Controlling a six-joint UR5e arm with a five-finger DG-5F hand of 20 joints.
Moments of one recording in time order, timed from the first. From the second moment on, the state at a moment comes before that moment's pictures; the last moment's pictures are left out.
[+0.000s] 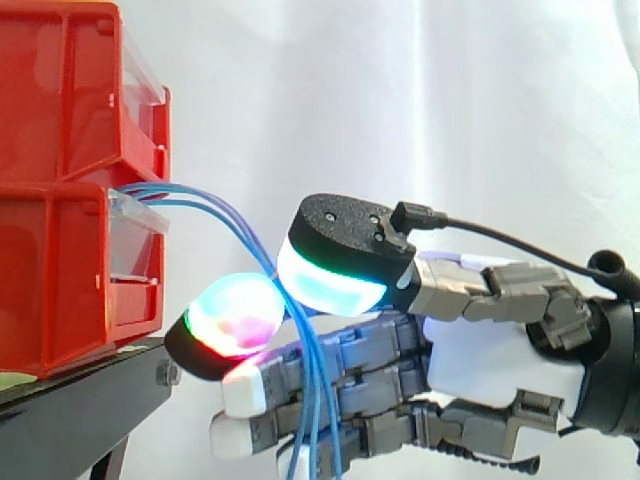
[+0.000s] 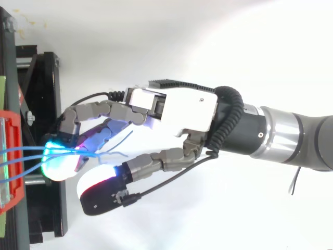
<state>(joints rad) 0.18 -2.38 -1.28 -2.38 -1.21 -0.24</state>
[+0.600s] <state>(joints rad) 0.18 -2.32 -1.28 -2.54 -1.21 -0.24</state>
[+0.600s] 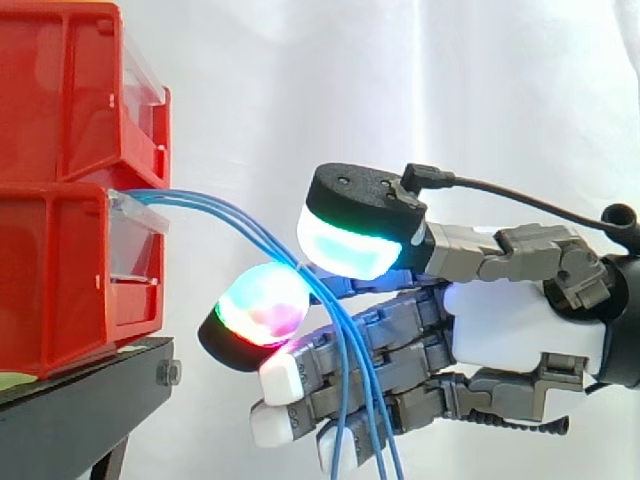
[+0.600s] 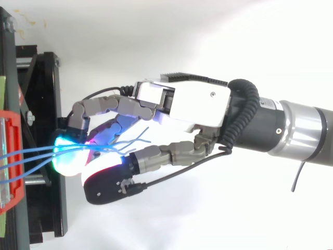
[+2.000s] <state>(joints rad) 0.18 -2.28 -1.28 -2.64 -1.20 -0.24</state>
